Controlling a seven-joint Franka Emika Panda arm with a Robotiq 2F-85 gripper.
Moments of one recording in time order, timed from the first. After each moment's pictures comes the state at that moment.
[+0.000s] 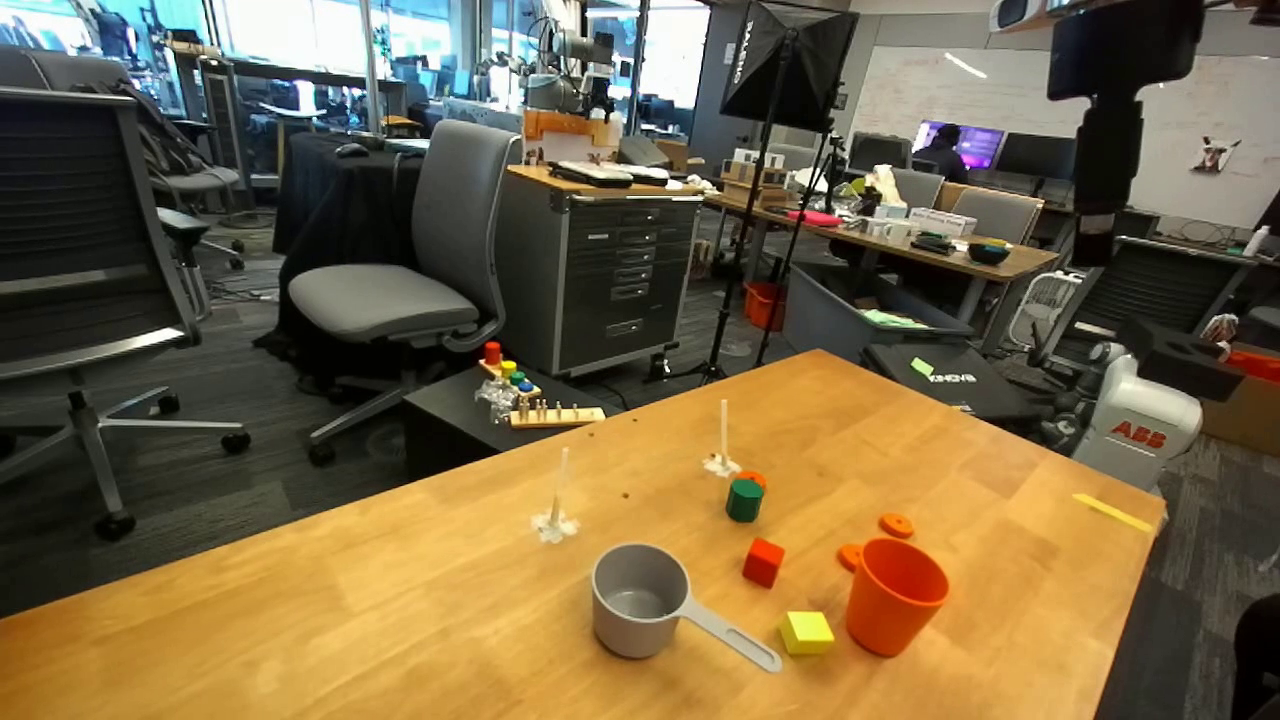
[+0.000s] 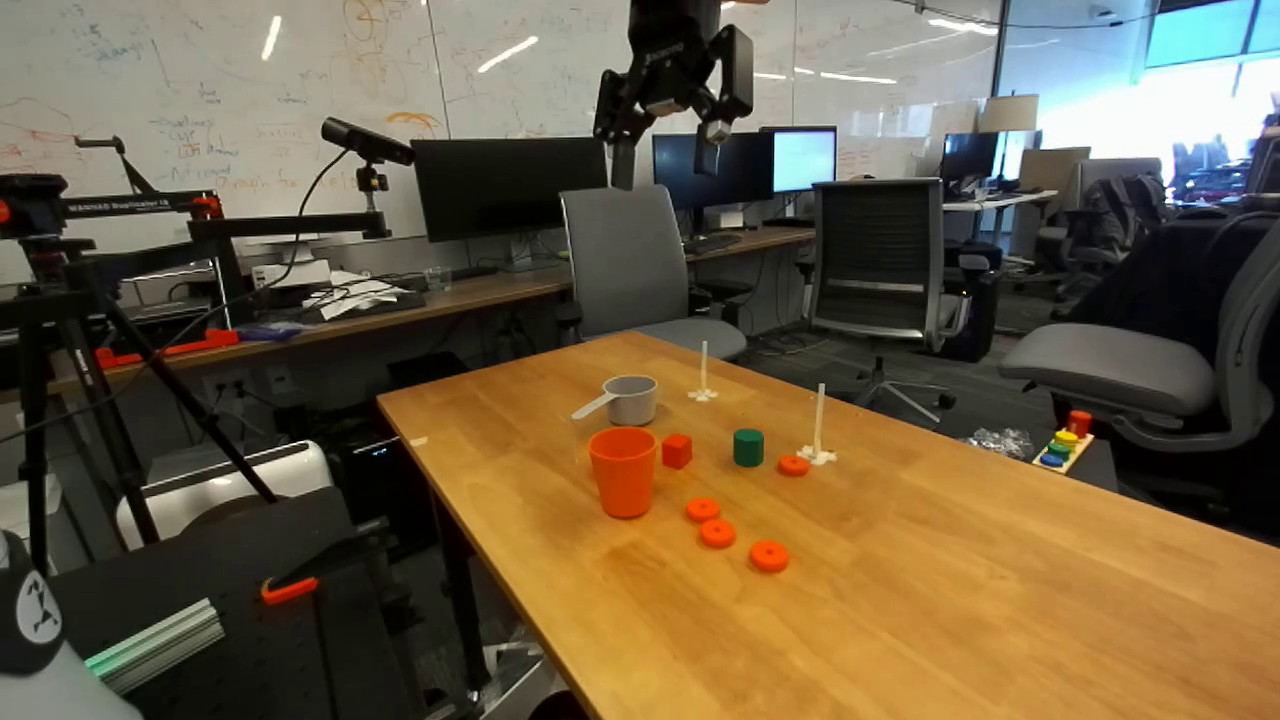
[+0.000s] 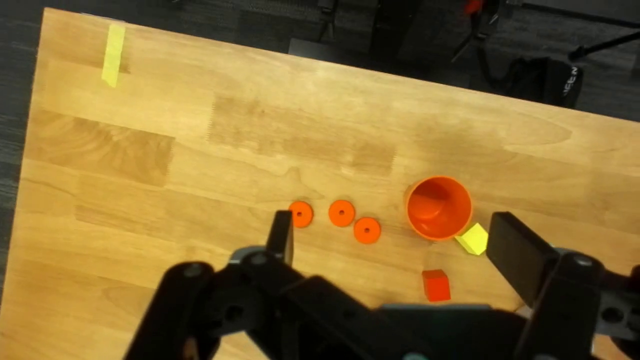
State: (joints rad) arm 0.05 -0.02 0.06 -1.99 -0.14 1.70 -0.09
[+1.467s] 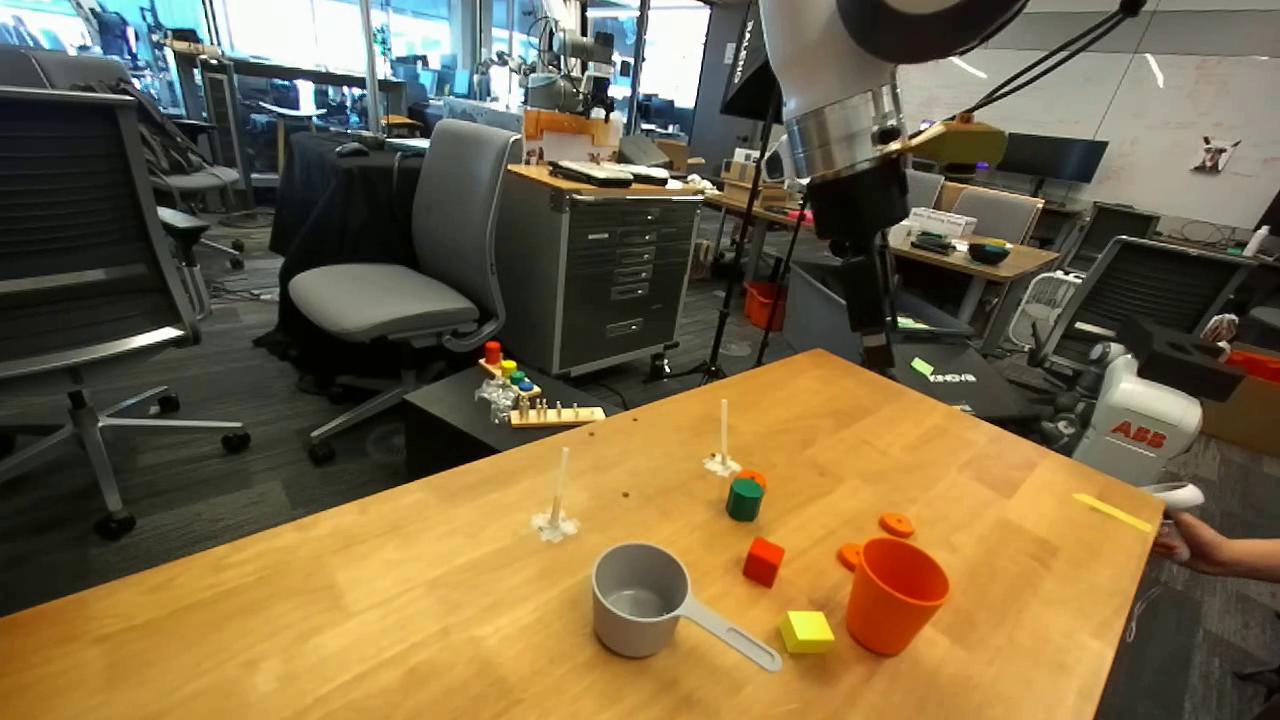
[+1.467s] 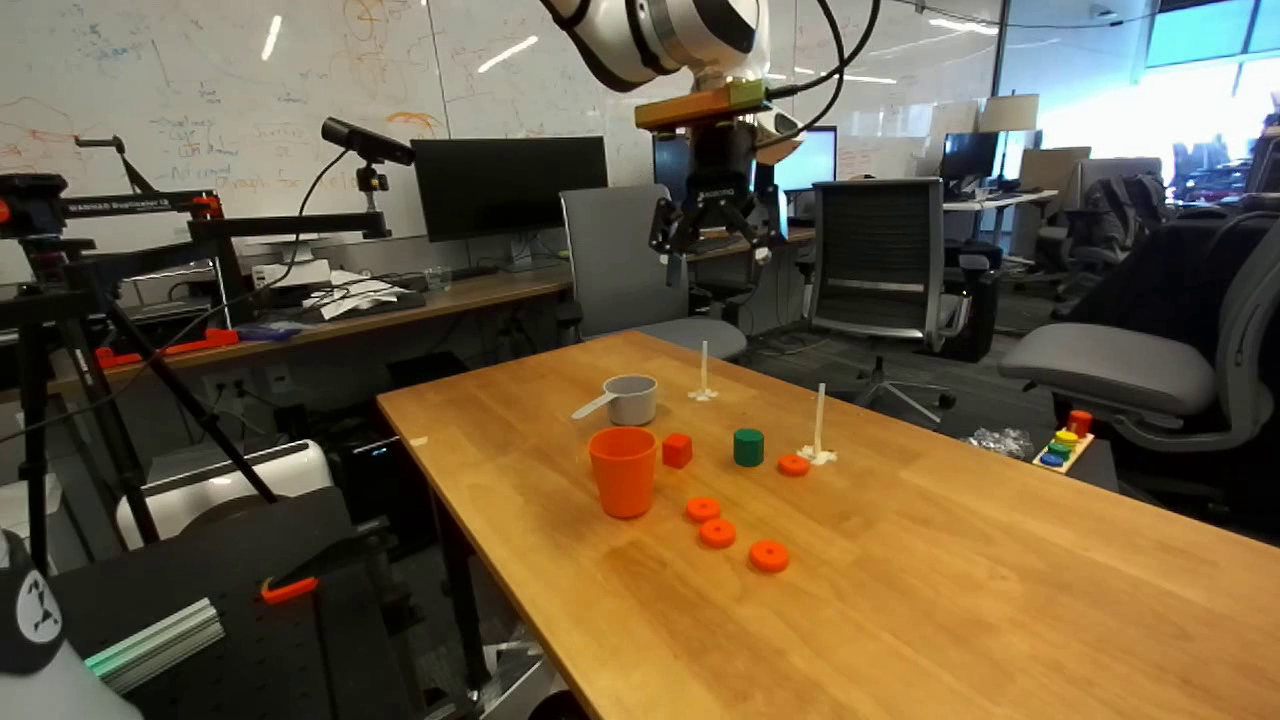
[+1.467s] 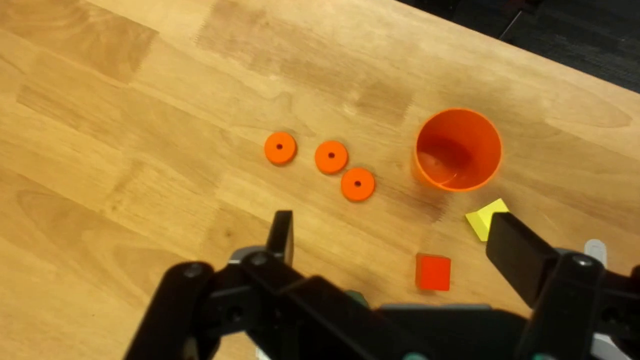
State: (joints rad) arm 0.14 0.53 0.10 -1.52 -0.25 1.62 -0.15
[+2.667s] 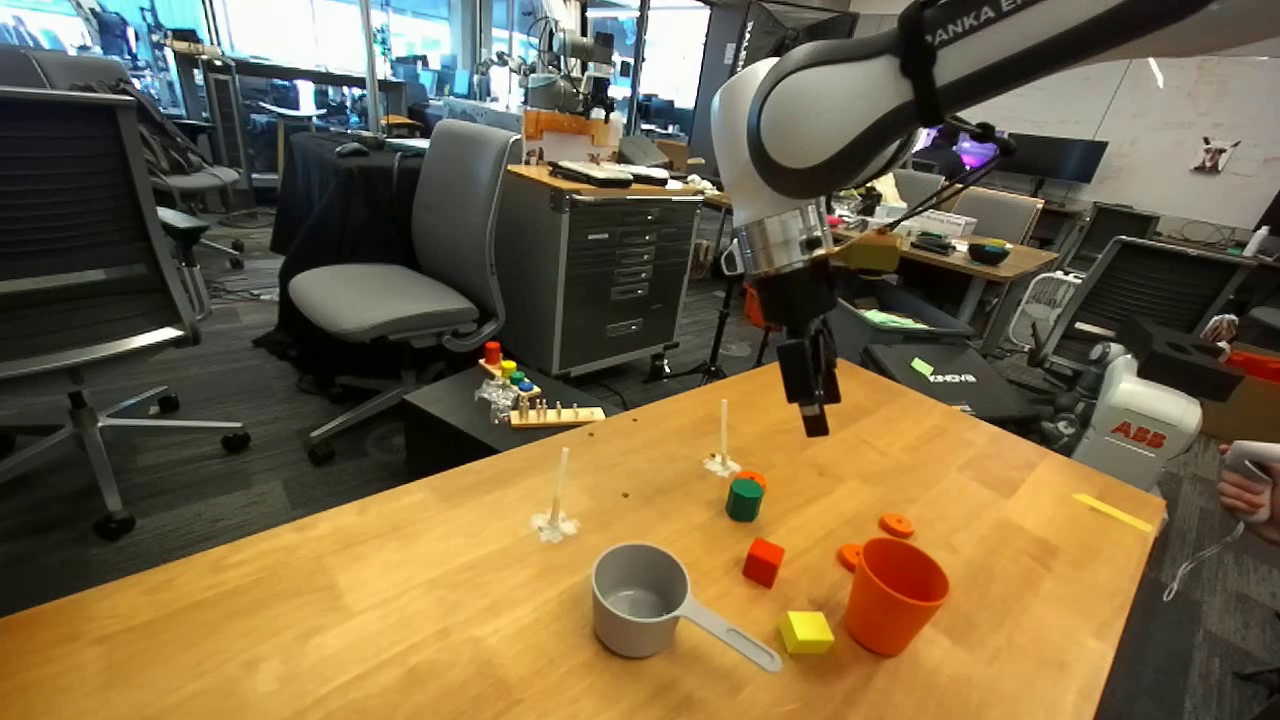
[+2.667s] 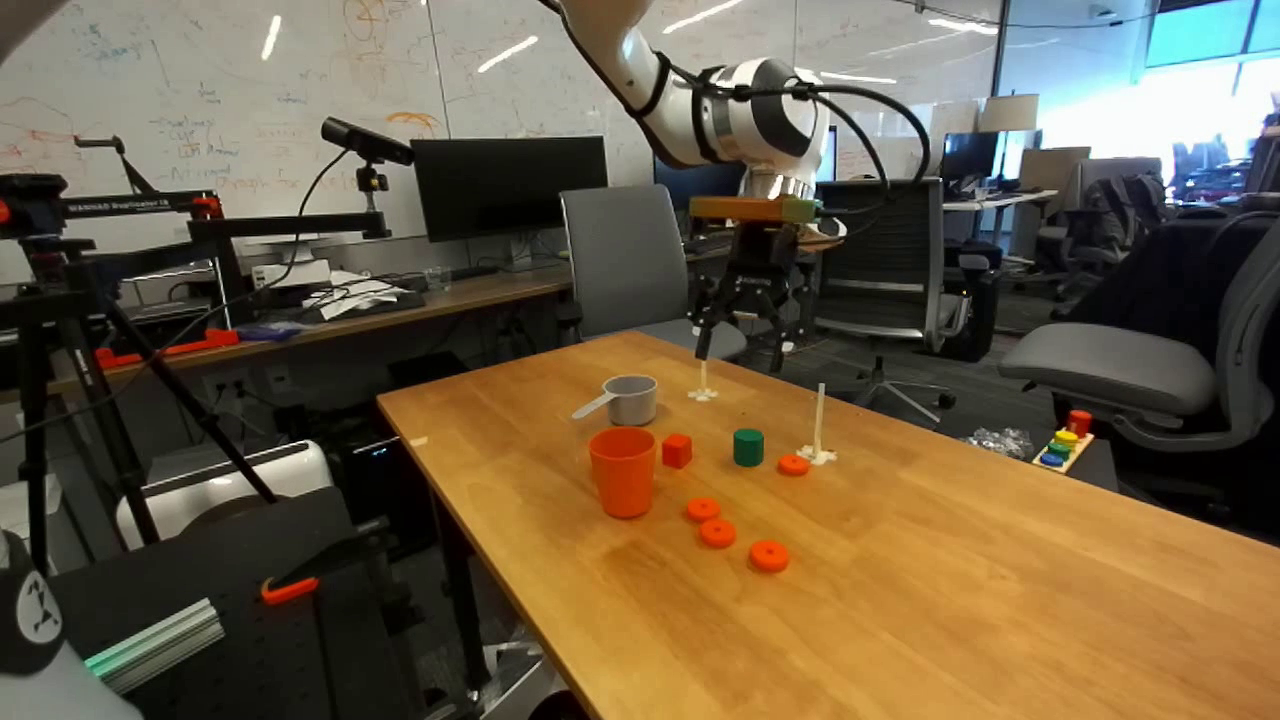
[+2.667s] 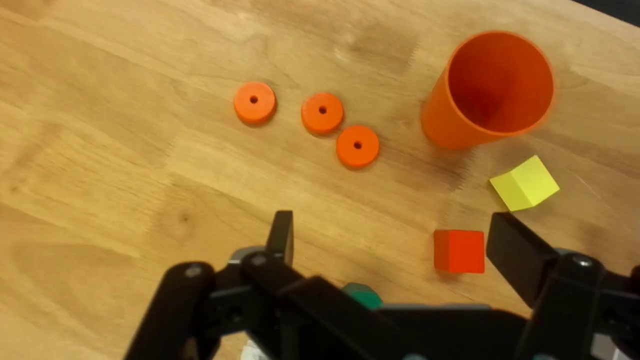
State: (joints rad) arm 0.10 0.83 0.09 -1.28 -0.16 1.62 -0.22
